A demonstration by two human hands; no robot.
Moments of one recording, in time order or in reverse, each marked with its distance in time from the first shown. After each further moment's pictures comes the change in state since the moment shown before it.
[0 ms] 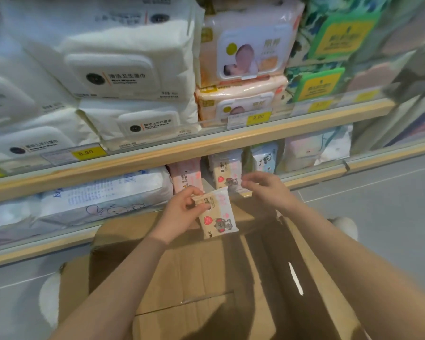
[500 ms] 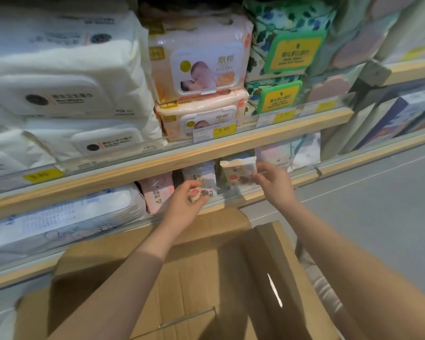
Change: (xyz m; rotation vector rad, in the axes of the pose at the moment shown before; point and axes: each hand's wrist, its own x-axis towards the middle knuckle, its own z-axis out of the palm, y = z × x) left_hand 0.047 0.038 0.056 0.083 0.110 0.080; right_hand 0.013 0.033 -0.059 -0.090 0.393 -0.166
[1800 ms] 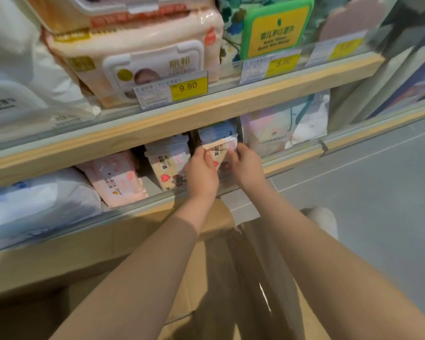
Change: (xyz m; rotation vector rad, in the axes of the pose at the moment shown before) left_hand 0.080 0.001 0.126 0.145 0.291 -0.027; right_hand 0.049 0.058 0.064 0.000 0.003 0.182
